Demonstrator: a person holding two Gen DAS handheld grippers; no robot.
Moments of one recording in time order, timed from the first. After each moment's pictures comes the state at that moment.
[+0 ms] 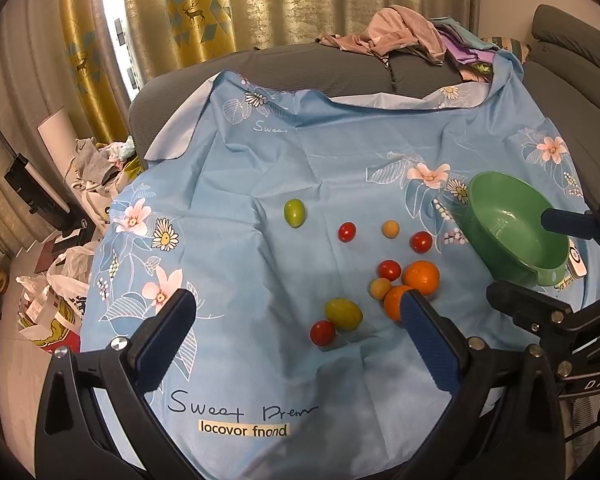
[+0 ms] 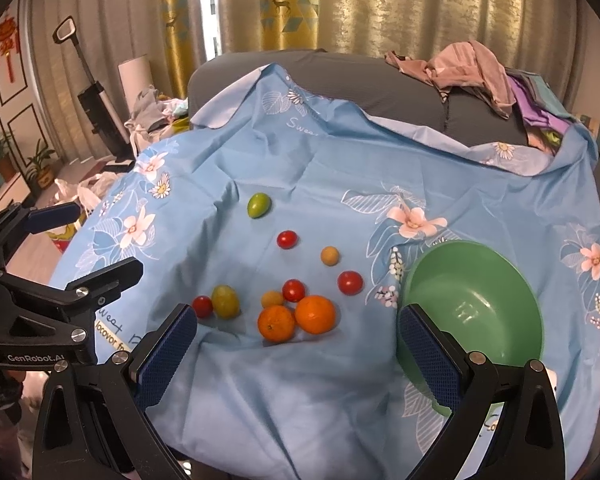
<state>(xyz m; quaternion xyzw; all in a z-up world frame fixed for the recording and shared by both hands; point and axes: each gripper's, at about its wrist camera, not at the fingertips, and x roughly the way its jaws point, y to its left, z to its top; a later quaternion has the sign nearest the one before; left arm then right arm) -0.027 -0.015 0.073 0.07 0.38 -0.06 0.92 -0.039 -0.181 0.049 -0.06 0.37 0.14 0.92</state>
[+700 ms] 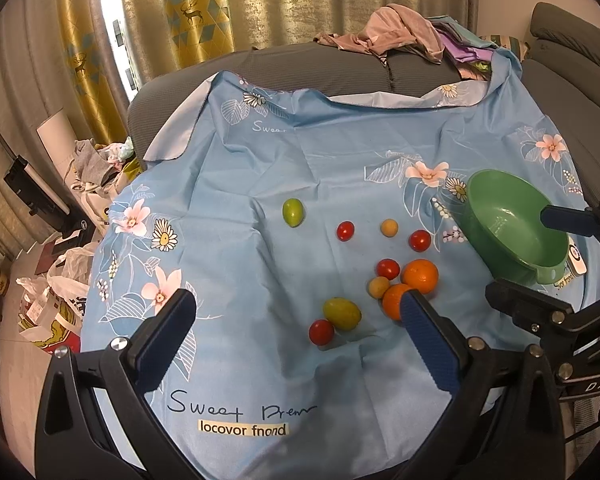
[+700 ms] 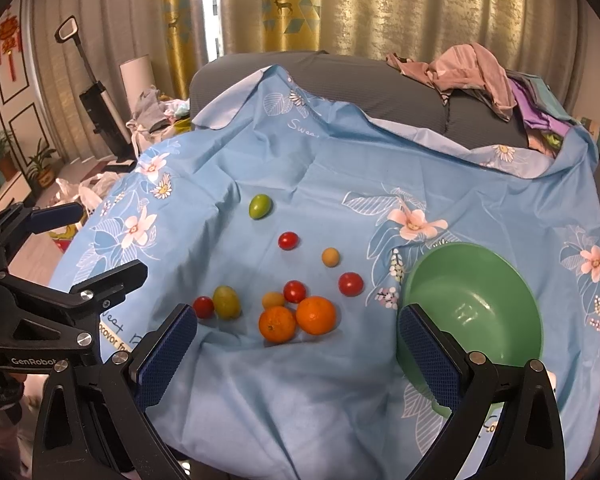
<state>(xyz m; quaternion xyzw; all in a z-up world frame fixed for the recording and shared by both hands) -0.027 -0.015 0.073 0.07 0.38 -0.06 0.92 -0.039 -0.180 0.049 -0.06 0.37 0.14 0.92</state>
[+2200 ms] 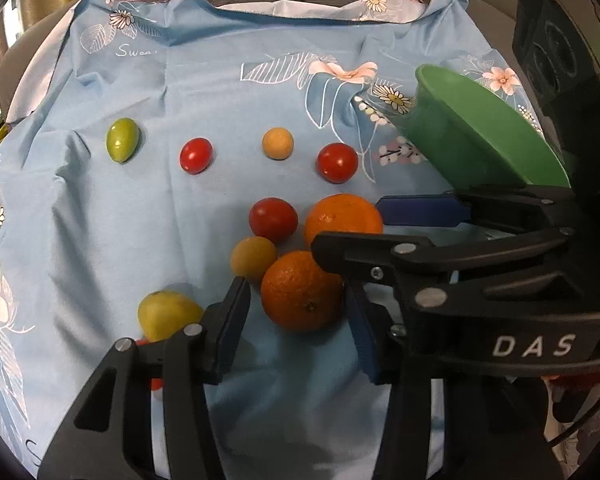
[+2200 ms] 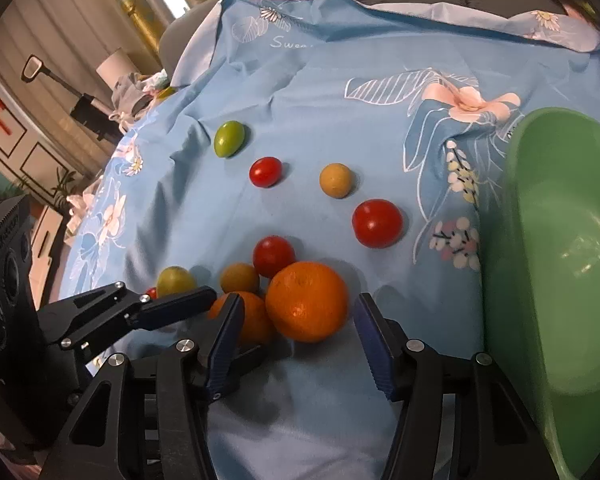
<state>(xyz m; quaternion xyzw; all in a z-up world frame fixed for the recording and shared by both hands) 0.040 -0.091 -0.058 0.05 0.48 -0.22 0.85 0.050 -0.216 -0.070 0.07 0.48 0.21 0.85</state>
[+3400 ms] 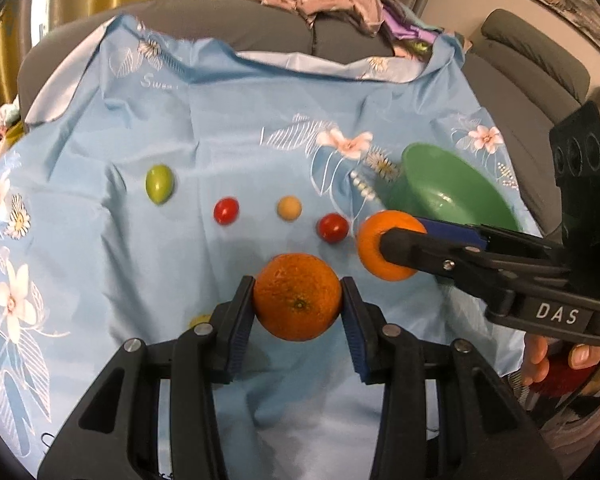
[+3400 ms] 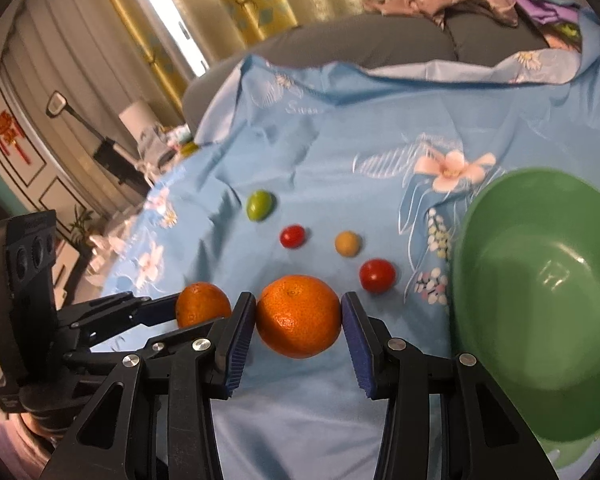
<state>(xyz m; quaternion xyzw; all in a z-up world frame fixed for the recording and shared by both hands) 0.030 -0.060 0.007 -0.02 0.43 -0.23 0.87 0.023 -0.235 -0.013 0.11 0.38 0.22 0.89</state>
